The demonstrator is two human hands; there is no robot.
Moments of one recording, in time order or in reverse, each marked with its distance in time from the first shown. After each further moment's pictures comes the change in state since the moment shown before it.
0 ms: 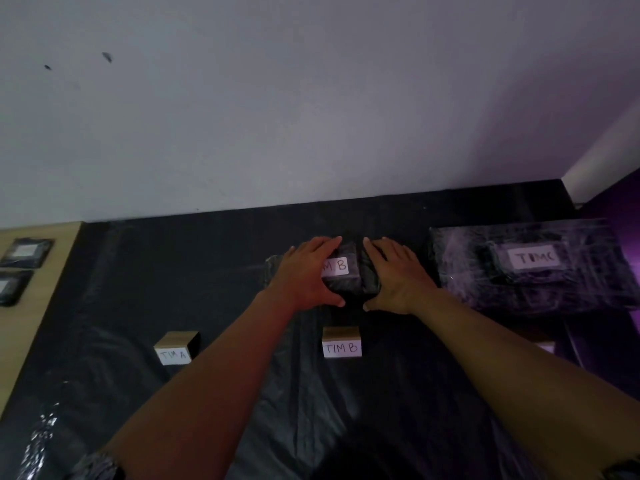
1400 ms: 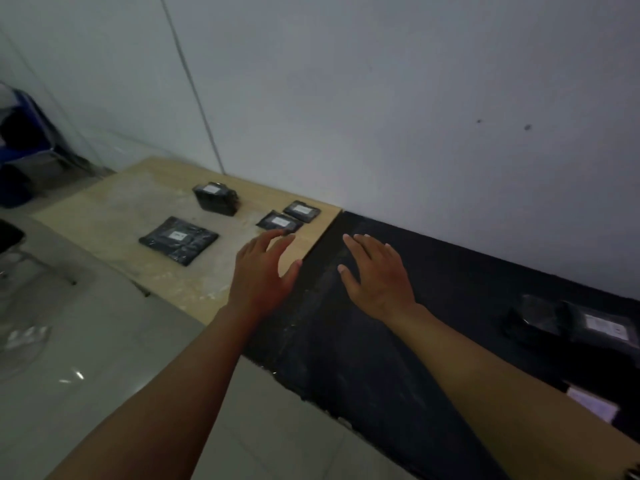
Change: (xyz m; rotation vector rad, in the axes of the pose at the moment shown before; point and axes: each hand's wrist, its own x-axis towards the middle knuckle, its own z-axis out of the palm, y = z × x) left_hand -0.489 -0.276 -0.156 0.213 0.884 -0.487; right_hand -0.037 -0.541 0.053 0.044 0.564 -0.613
